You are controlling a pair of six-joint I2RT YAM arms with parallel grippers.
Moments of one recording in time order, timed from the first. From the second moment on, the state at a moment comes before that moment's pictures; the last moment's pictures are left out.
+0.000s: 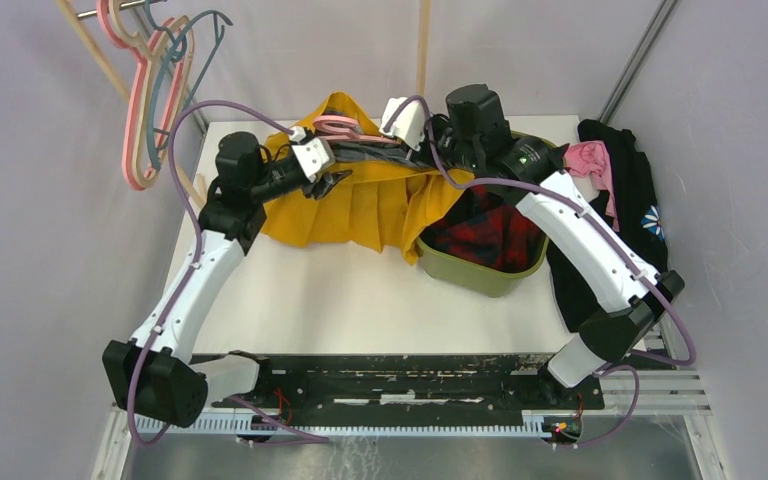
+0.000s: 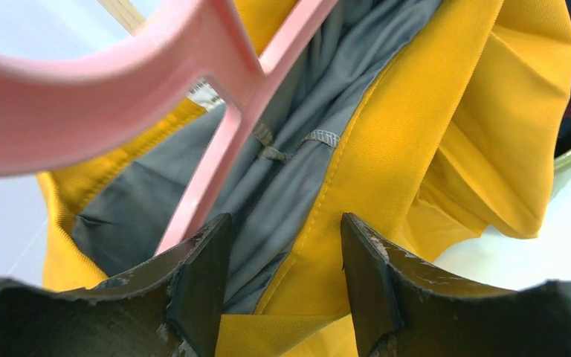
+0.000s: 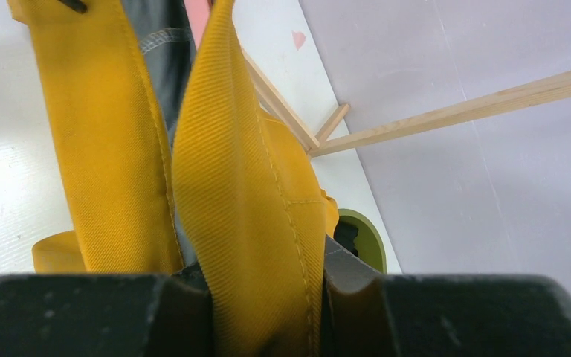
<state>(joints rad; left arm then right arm) -0.24 1.20 1.14 -0.07 0.73 0.60 0.67 1.60 1.87 -0.72 -0.07 -0.69</state>
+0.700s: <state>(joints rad) -0.24 1.13 1.23 -0.14 0.74 0.59 0.67 1.59 1.85 -0.71 -0.10 -0.69</state>
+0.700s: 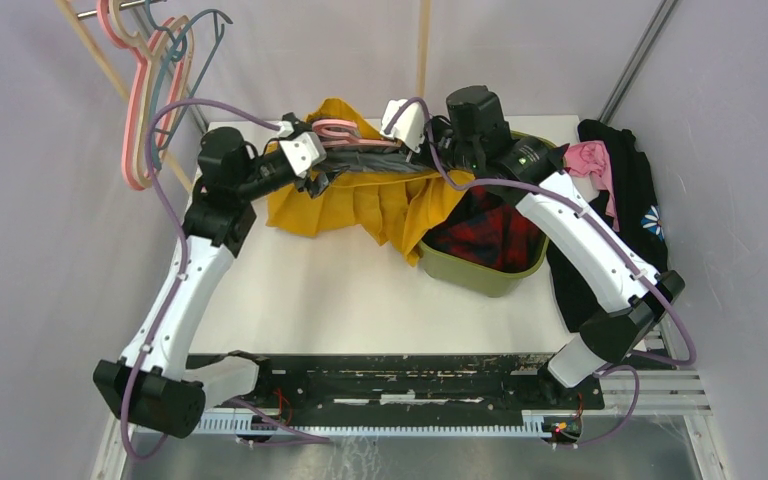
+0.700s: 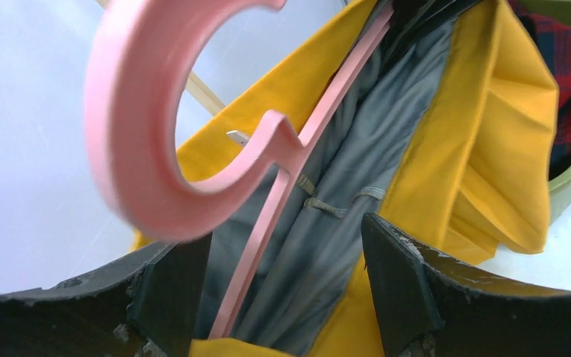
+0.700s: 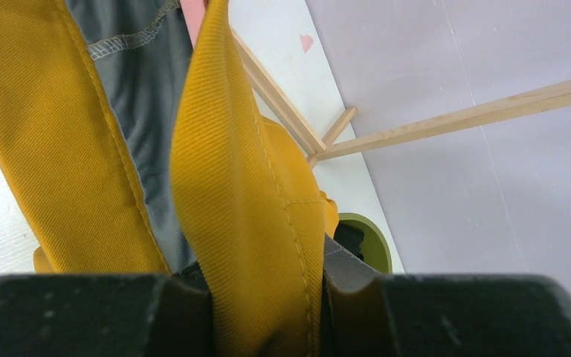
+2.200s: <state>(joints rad) -0.29 1.34 1.30 -0.05 0.75 0.30 0.66 1.56 1.82 -0.63 -0.04 -0.71</state>
